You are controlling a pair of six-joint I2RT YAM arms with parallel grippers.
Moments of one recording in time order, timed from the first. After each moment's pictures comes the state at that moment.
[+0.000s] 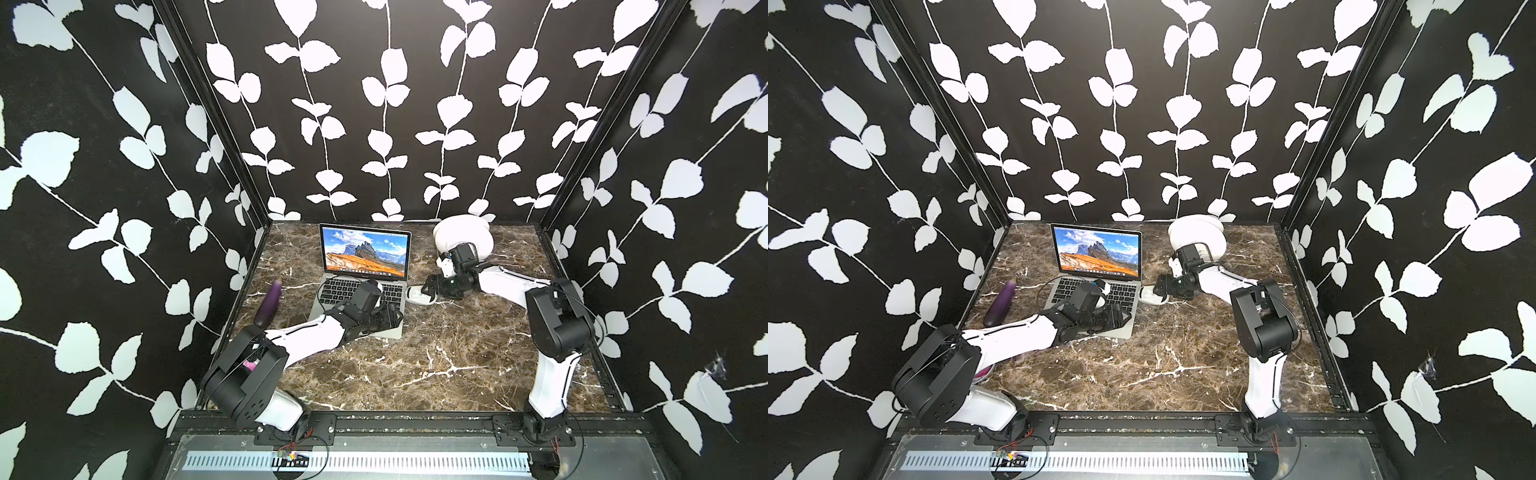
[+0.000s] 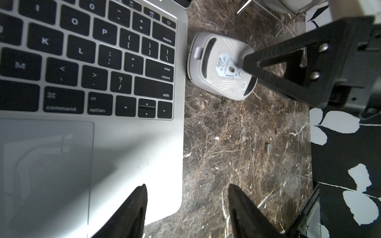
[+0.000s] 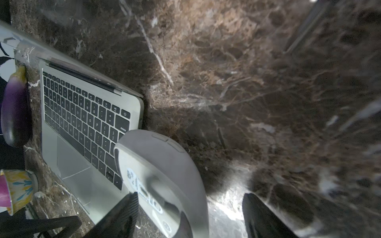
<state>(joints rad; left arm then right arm) -0.67 1.47 0.70 -0.03 0.23 -0.77 0.40 1.94 1.24 -0.36 -0.46 0.42</state>
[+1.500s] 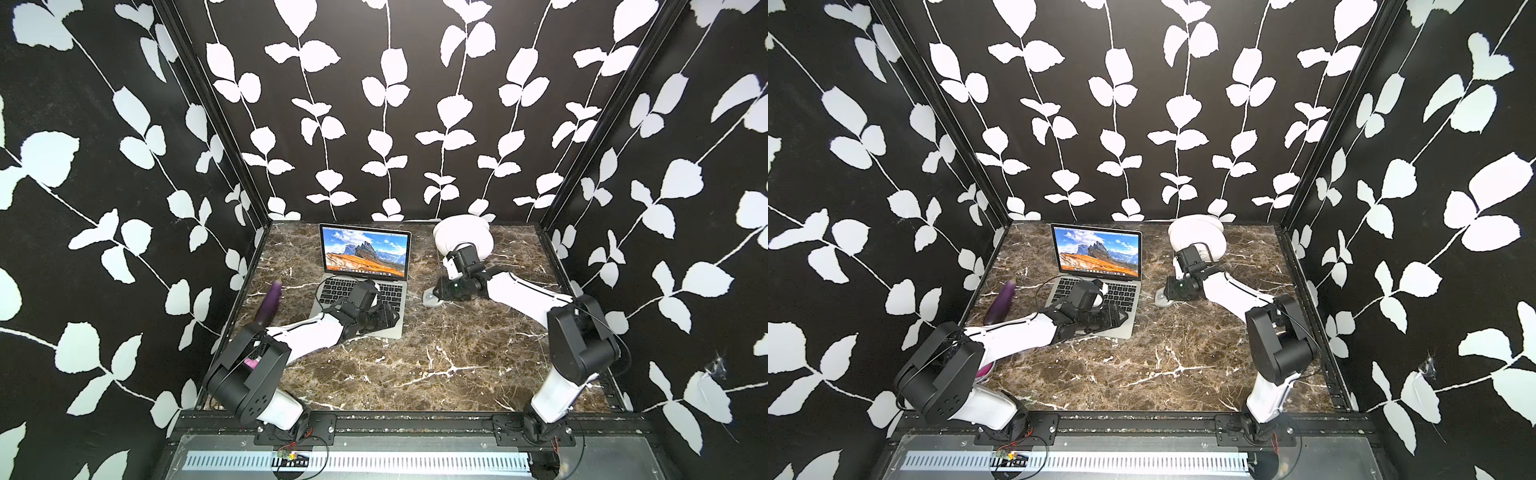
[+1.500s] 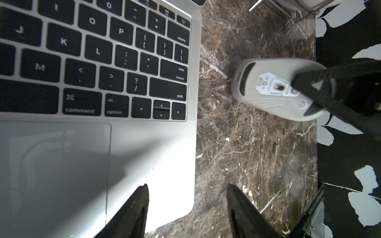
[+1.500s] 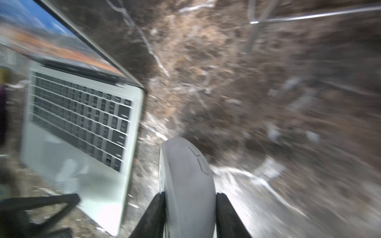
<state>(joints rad) -0.63 1.48 0.70 -0.04 0.26 -0.74 0.47 1.70 1.20 -0.56 -0.14 0.38</state>
